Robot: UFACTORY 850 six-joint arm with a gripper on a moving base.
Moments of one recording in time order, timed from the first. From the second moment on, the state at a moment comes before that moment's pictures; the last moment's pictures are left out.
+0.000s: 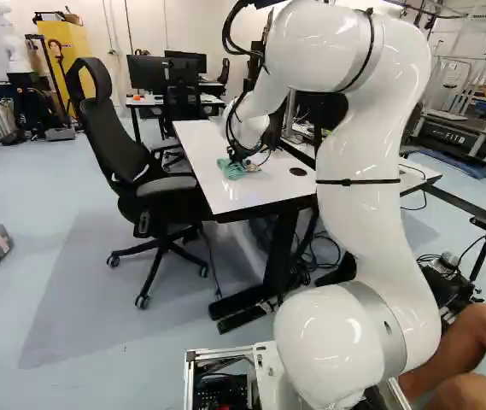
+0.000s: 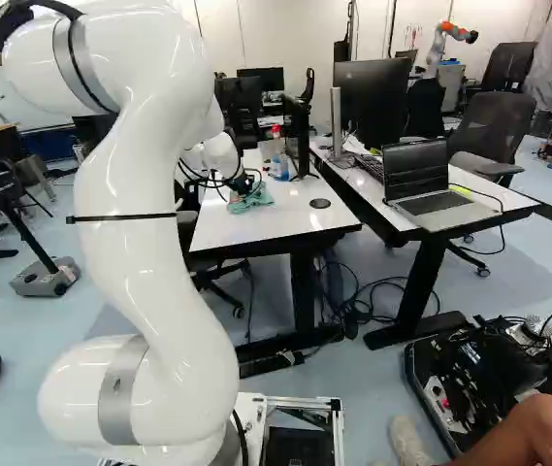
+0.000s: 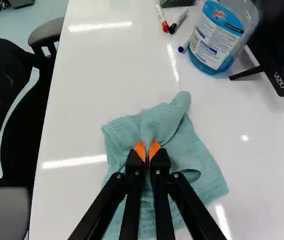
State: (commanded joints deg) arm 5.9 -28.0 -67.9 0.8 3.2 0.0
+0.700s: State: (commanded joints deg) arm 2.1 -24.1 -62.9 0.8 3.2 0.0
